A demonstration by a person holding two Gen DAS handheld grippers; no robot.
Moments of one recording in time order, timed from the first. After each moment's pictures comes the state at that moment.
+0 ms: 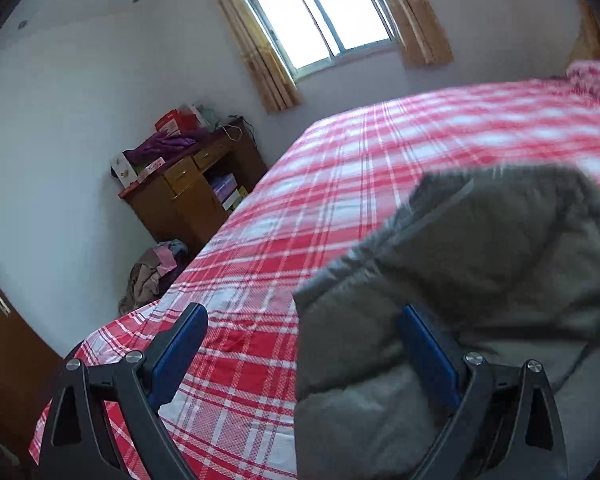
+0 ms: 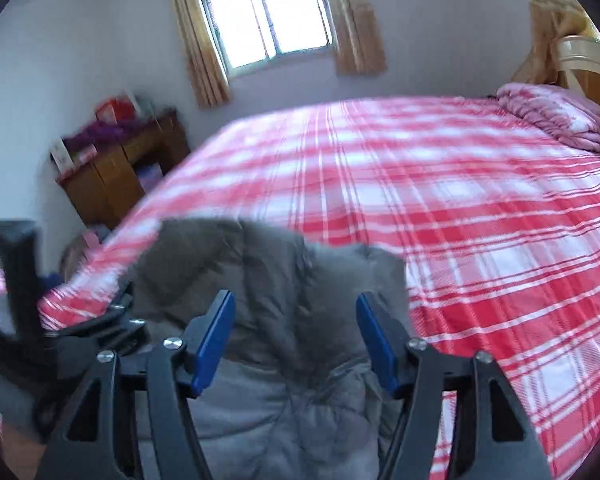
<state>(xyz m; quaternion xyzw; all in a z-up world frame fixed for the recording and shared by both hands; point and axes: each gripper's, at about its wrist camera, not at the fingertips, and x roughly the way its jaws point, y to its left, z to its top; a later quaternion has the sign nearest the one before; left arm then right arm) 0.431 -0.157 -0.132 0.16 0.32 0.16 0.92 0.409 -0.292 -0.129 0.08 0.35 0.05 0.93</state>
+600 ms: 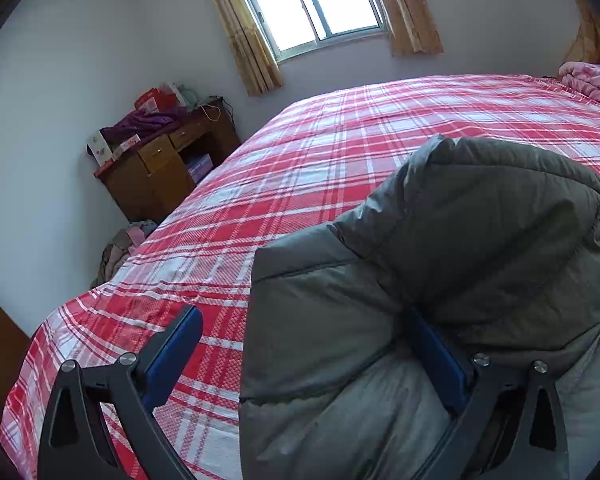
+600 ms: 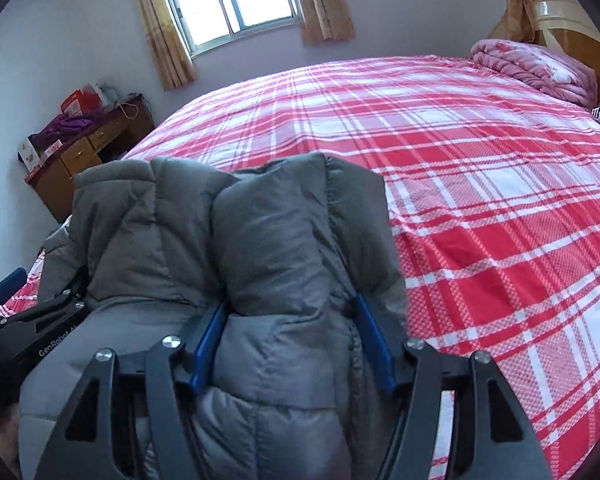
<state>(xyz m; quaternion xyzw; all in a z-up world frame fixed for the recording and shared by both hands) 0.446 -0.158 -0.181 0.12 0.34 0.12 0.92 0.415 -0.317 -0.206 0.11 0.38 0.02 0.92</state>
